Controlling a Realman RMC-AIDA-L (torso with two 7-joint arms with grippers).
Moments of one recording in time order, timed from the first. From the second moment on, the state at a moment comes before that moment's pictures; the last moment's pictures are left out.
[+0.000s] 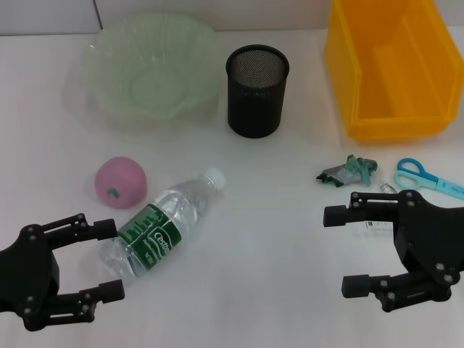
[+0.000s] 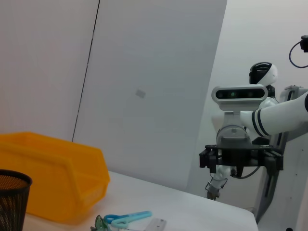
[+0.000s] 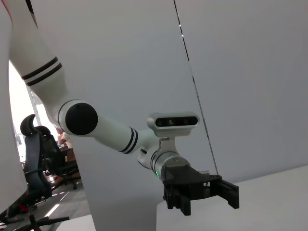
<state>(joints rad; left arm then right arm) -0.23 -1.93 0.88 0.51 1.71 1.95 -1.04 0.44 2.07 -0.72 -0.68 -1.95 -2.08 1.23</state>
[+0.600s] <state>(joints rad) -0.26 -1.93 0.87 0.63 1.76 1.92 -1.22 0.43 2.08 -0.73 -0.67 -1.96 -2.01 1.23</state>
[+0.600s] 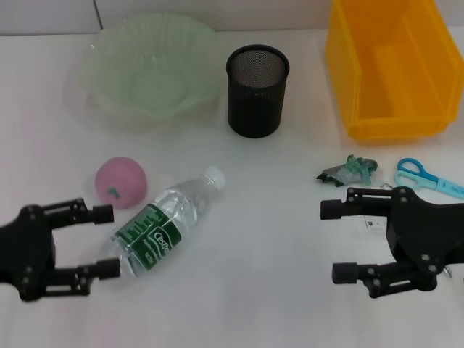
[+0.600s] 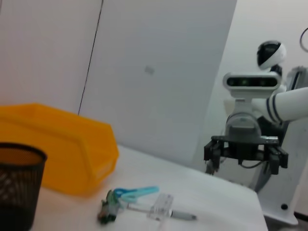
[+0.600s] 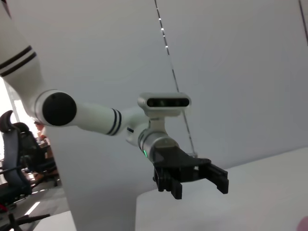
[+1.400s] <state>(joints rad) -0.66 -1.99 0.75 0.82 2.41 1.61 -1.77 0.43 2.07 -0.72 -0.60 -1.96 -1.89 1.24</state>
